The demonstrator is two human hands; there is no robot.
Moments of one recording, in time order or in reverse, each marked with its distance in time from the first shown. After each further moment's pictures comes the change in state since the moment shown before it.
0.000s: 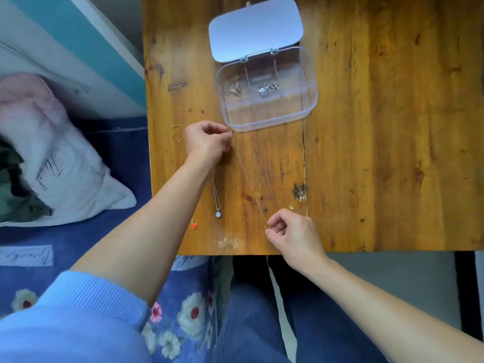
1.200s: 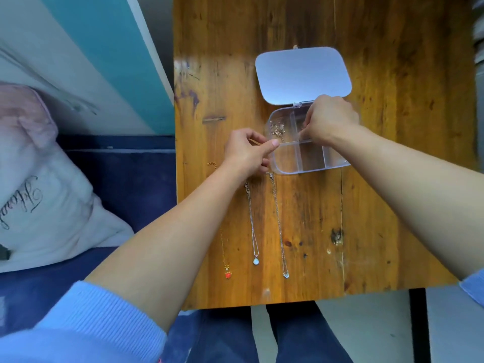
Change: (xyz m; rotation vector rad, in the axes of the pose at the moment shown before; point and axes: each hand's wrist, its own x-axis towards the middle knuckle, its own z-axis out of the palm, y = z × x) left_hand 0.078 0.034 -0.026 -0.016 -0.419 -0.024; right_hand 0.236 -0.184 -0.082 -0.830 0.273 0.169
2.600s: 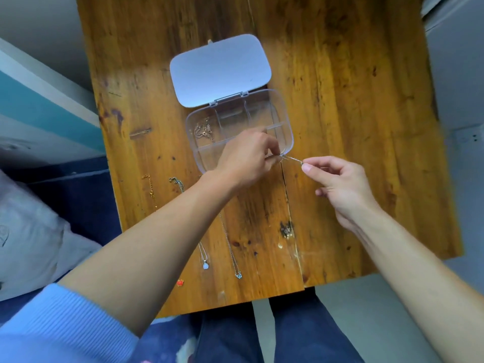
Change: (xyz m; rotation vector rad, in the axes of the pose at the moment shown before) left_hand -0.010 0.027 0.126 1.037 -0.210 0.650; right_hand -0.114 0.160 0.045 1.453 -0.039 0.286
